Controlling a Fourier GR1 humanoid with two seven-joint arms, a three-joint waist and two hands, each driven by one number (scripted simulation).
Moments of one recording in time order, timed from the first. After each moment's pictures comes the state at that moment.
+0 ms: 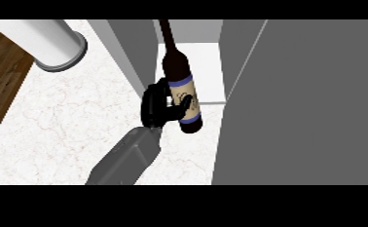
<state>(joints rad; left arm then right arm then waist) -0.58 0.00 -0.51 -0.70 1.03 0.28 -0.72 -0.07 -0.04 0.05 -2.40 -0.18 0.16 0.54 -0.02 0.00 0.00</state>
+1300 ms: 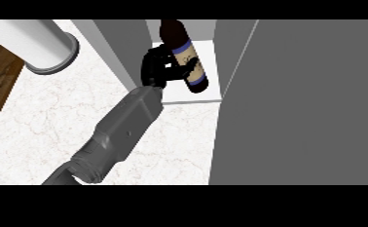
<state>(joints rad) -0.99 0.00 -0.44 -0.29 1.14 0.29 -0.61 -0.09 -0.05 0.04 -2.39 -0.20 0.16 0.52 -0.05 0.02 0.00</state>
